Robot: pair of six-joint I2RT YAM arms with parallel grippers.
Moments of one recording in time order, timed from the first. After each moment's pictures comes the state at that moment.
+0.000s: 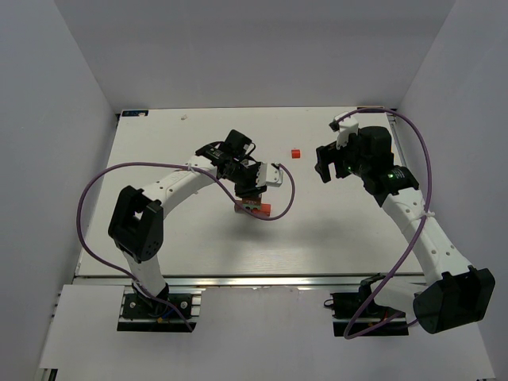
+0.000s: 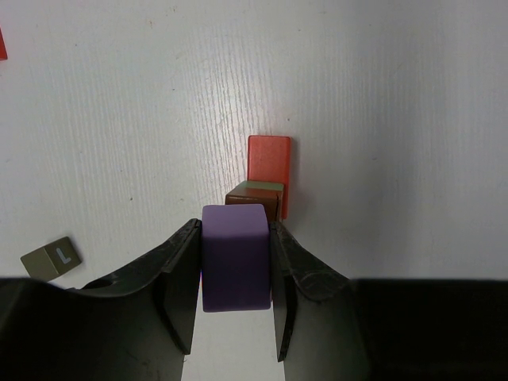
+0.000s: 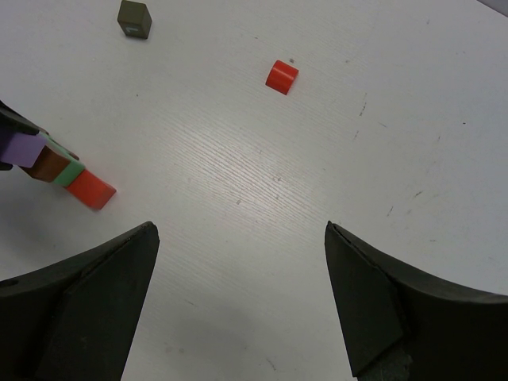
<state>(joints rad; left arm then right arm) -0.62 1.79 1.45 -0.70 0.53 0.98 0.29 1.18 1.12 -0.46 -0.20 -0.19</state>
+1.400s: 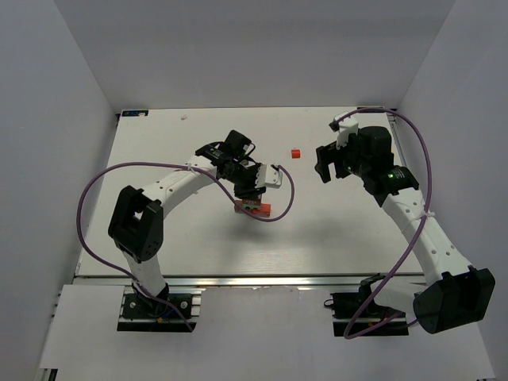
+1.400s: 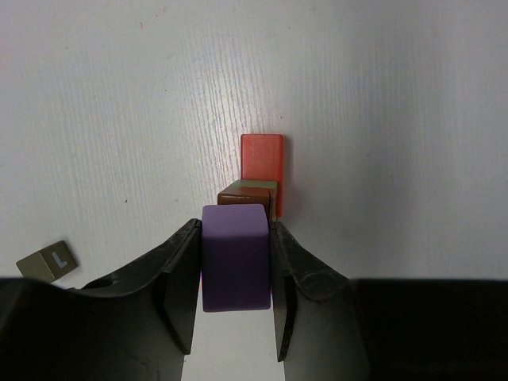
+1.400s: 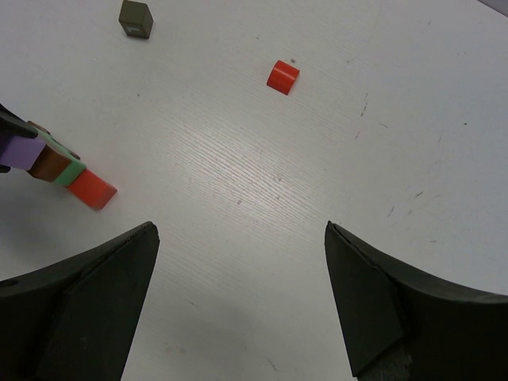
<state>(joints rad) -0.61 1.79 1.45 -0.71 0.55 1.01 0.29 1.18 1.12 -0.46 -0.21 -0.19</state>
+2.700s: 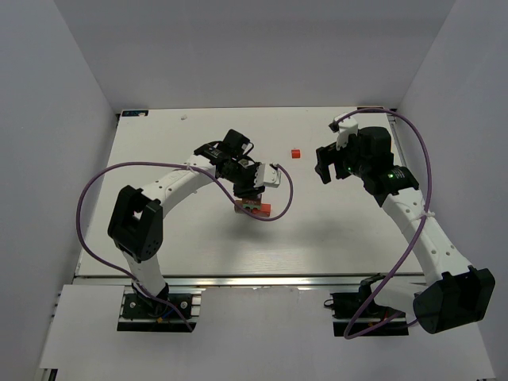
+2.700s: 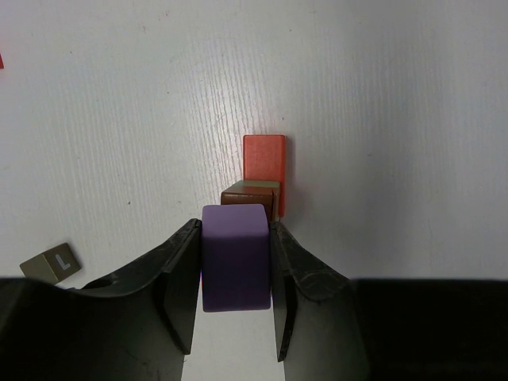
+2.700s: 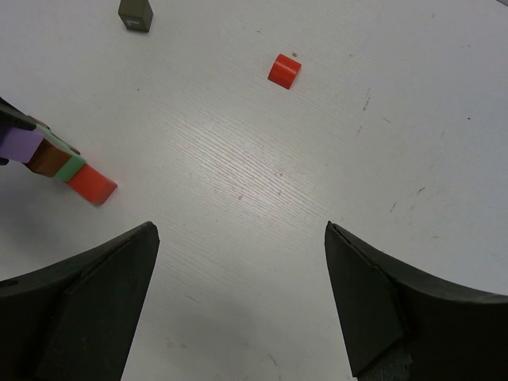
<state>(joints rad) -0.60 1.79 1.45 -0.71 0.57 1.02 0.29 1.18 1.12 -0.48 -0.21 -0.19</state>
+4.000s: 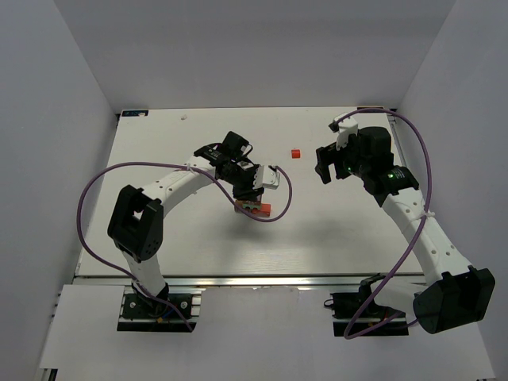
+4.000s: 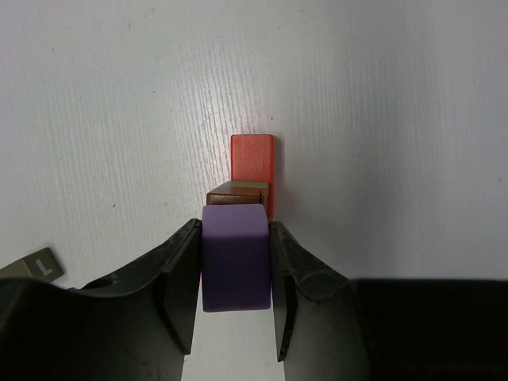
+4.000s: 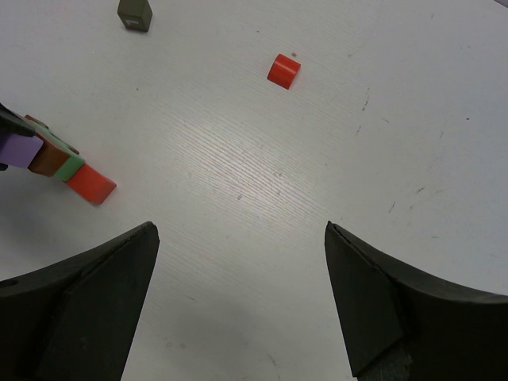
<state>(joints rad) -0.60 1.79 1.42 -0.70 0.59 1.02 0.29 1.18 1.12 -0.48 -0.20 -0.20</state>
